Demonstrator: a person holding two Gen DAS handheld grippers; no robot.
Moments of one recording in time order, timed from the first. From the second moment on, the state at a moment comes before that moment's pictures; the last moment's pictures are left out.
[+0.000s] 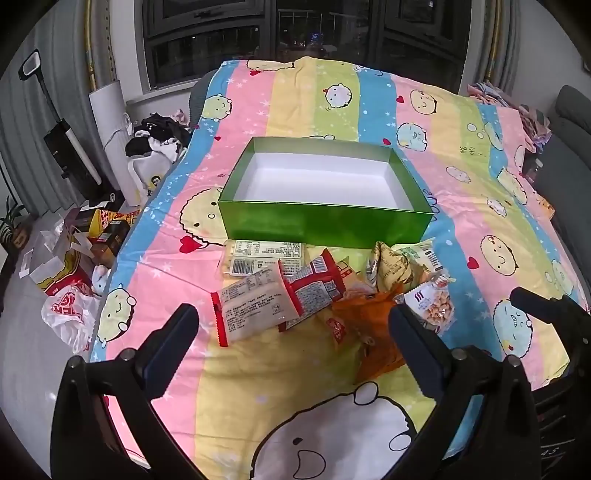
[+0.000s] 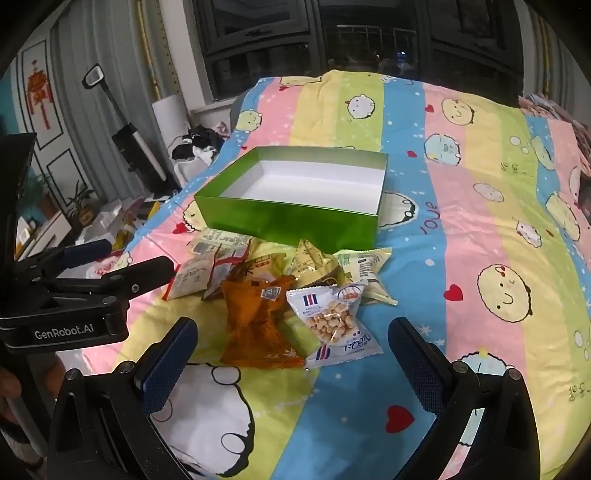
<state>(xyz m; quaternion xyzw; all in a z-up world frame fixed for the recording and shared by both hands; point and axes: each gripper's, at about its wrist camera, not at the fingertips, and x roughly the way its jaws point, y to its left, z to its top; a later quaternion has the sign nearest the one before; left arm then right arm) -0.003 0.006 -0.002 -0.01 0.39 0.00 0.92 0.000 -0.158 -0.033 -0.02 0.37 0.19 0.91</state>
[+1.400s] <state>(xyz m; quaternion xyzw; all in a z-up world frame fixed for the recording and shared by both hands) -0.006 -0.002 -0.001 -0.02 0.40 -0.02 0.92 -0.008 -0.155 -0.025 -0.04 0.35 0.19 0.91</state>
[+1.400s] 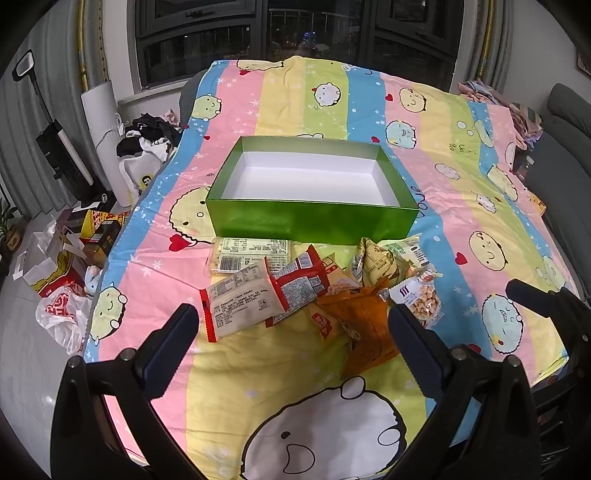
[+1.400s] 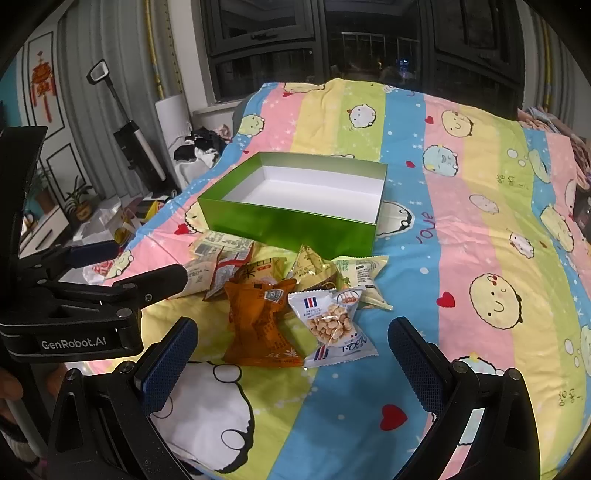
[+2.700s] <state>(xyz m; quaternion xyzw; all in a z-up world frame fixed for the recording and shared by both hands) 0.003 -0.003 -0.051 -0.07 0.47 -0.10 0.87 0.004 -0.156 -0.069 -0.02 0.41 0.23 0.88</state>
